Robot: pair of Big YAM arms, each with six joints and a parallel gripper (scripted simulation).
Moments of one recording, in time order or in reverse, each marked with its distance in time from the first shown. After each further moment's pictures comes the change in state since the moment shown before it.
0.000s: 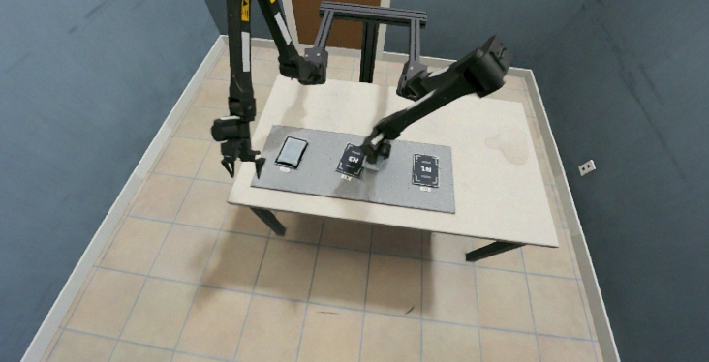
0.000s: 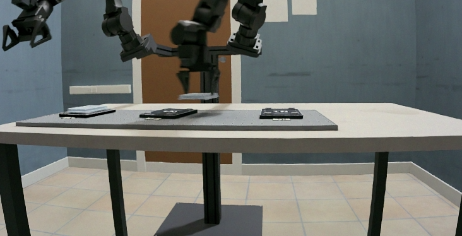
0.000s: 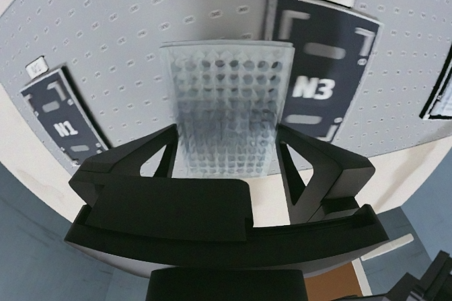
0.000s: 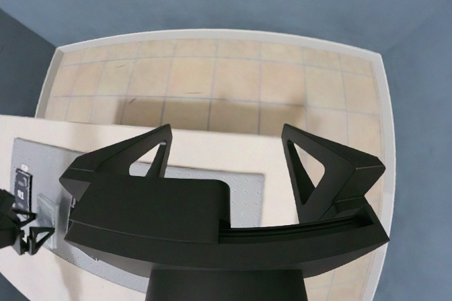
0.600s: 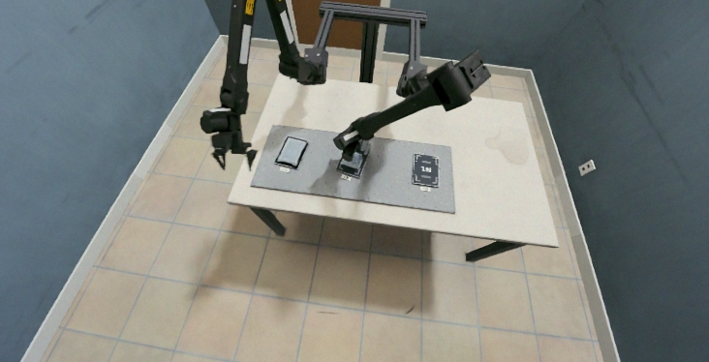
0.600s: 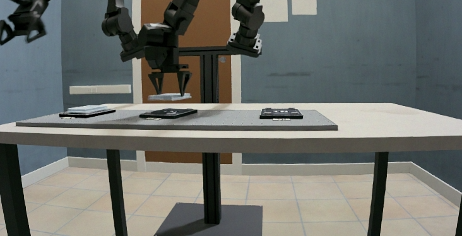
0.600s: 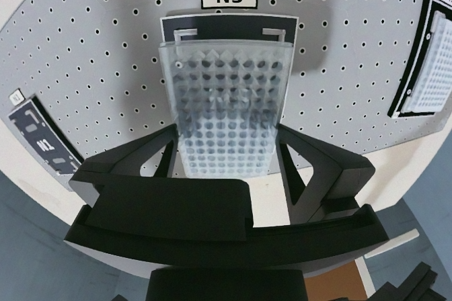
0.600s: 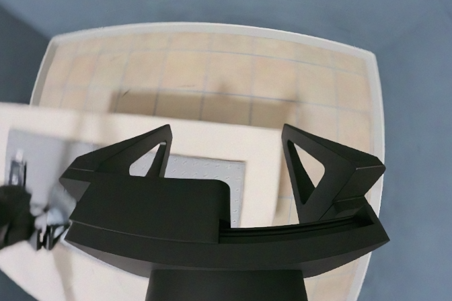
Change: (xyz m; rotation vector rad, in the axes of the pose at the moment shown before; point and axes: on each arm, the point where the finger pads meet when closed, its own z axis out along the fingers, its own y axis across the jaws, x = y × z) left arm -0.015 -0.087 0.001 0.005 0.002 0.058; right arm 0.000 -0.021 -0.026 -0.007 0.030 -0.051
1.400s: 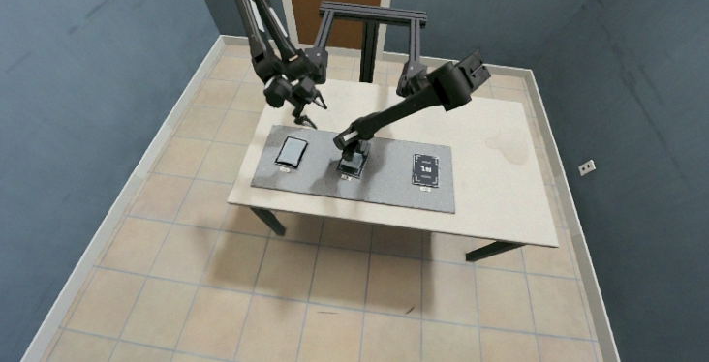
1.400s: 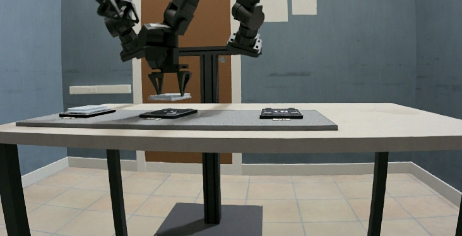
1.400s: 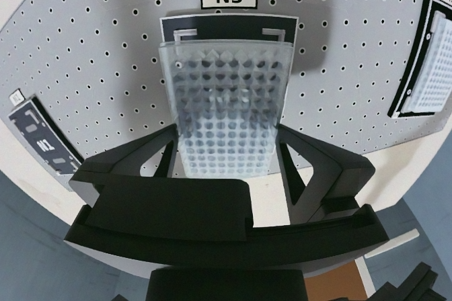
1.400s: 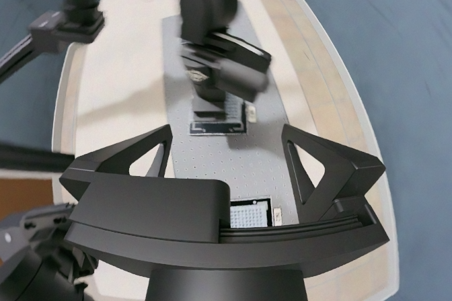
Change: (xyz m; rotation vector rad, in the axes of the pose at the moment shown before) left arm 0.000 0.000 0.000 0.000 0.001 0.001; right arm 0.090 0.289 -0.183 -0.927 -0.075 -0.852
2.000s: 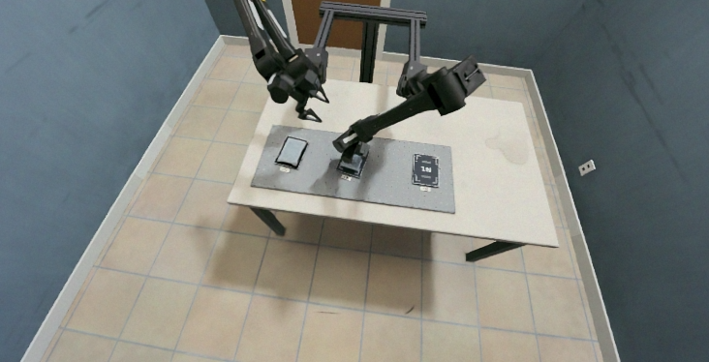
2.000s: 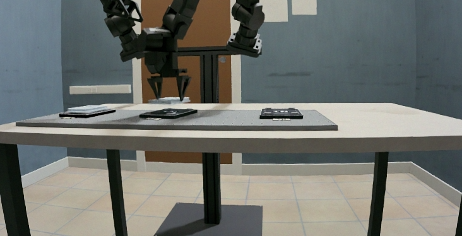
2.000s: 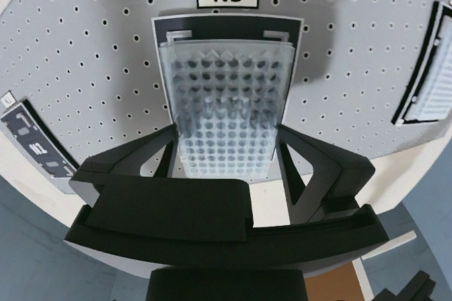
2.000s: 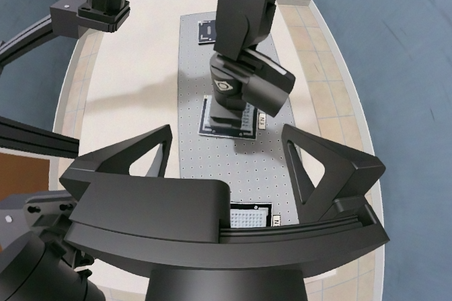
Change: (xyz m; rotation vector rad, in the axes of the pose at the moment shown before) left arm -0.001 -0.002 0.015 0.000 0.008 -0.014; right arm -0.006 0.023 -0.003 -0.058 -0.007 -0.078
